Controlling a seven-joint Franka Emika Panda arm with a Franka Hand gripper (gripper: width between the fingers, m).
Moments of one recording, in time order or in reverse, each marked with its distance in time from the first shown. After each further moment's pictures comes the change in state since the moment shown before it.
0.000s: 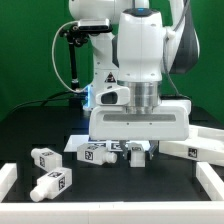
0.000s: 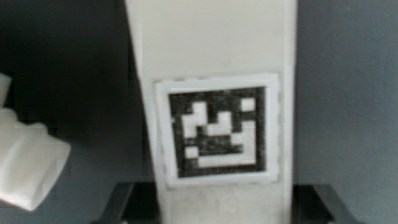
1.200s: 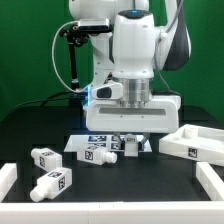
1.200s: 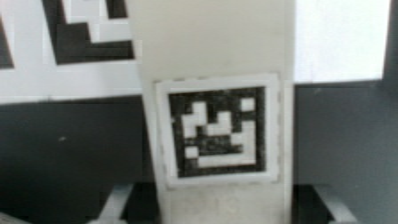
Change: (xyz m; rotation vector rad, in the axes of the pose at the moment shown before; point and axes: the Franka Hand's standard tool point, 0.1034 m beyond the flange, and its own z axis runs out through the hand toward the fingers) arm -0.060 0.009 -0.001 -0.009 -0.031 0.050
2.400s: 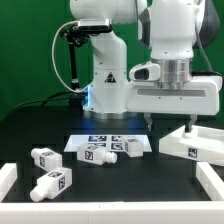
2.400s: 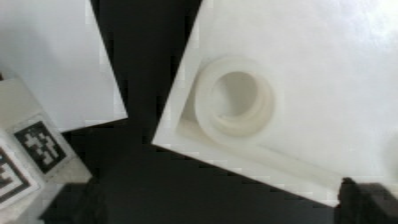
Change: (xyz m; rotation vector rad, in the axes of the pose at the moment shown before) arm -0.019 -0.087 -0.040 0.038 -0.074 0.223
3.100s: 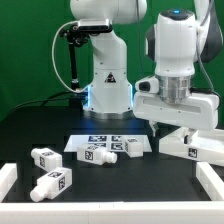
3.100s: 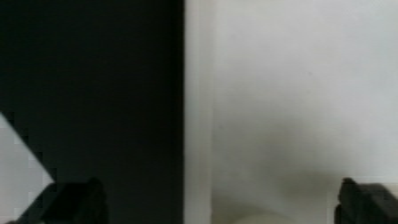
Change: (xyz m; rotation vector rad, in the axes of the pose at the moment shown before) arm -0.047 0.001 0.046 -0.005 0.000 0.314
